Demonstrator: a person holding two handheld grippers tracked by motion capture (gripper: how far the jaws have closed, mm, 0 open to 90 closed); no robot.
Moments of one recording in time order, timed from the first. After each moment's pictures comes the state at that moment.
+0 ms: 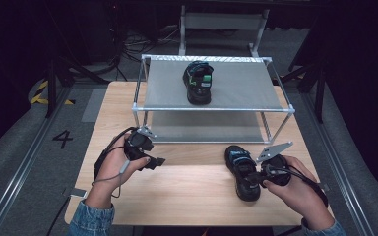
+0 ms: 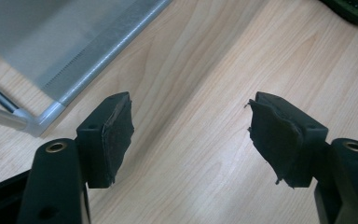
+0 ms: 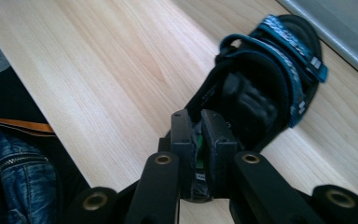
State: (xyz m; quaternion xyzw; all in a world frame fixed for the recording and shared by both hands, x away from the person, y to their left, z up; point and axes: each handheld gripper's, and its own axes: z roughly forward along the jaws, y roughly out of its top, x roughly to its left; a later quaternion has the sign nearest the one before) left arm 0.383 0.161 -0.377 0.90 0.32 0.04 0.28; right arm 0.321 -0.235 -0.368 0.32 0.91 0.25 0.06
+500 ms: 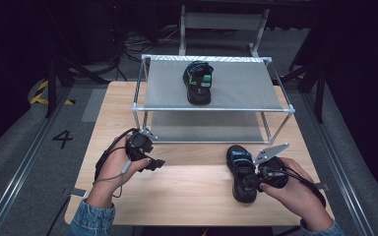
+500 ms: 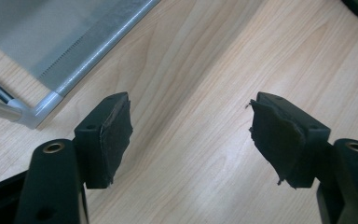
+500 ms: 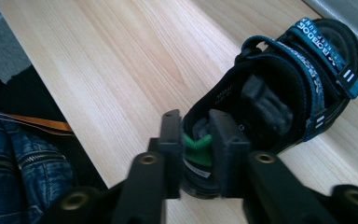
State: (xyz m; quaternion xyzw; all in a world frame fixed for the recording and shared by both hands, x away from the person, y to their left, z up) left arm 0.385 0.160 -0.383 0.91 0.33 0.04 0.26; right arm 0.318 -0.229 -0.370 0.31 0.91 0.26 0.03
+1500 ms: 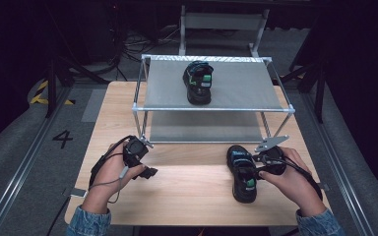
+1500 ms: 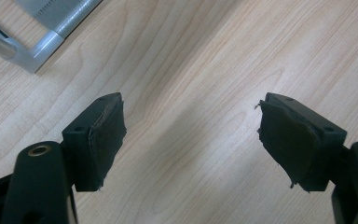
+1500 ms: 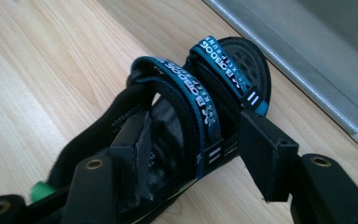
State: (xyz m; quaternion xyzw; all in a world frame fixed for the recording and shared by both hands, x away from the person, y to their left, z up) left arm 0.375 0.172 -0.400 0.92 0.35 0.04 0.20; right arm 0.359 -0.243 -0.393 0.33 0.90 0.26 0.12
